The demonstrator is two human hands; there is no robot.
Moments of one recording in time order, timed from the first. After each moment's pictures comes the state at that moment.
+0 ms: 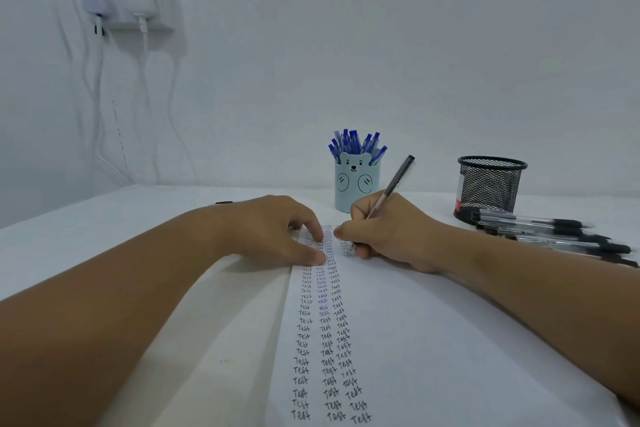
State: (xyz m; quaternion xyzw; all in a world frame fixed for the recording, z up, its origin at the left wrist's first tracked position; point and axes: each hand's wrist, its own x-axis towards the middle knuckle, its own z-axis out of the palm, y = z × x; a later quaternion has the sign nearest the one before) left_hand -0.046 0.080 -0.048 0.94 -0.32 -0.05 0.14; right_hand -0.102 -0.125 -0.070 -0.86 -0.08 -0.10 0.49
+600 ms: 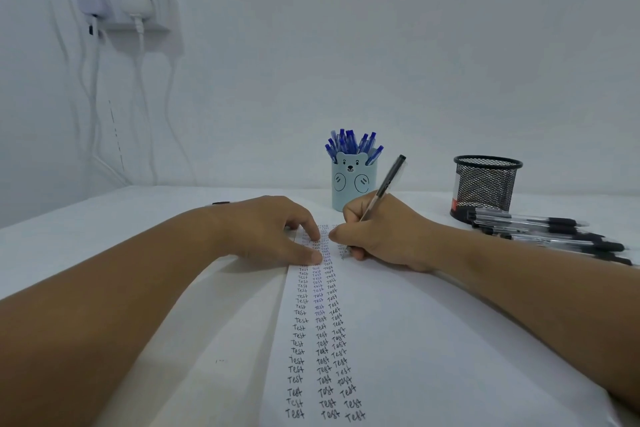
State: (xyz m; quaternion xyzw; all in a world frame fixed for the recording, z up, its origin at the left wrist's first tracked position) left_hand -0.045 0.080 -0.049 0.94 -0.31 -0.04 0.13; right_hand -0.102 -0.123 -0.071 -0.88 -0.10 -0.11 0.45
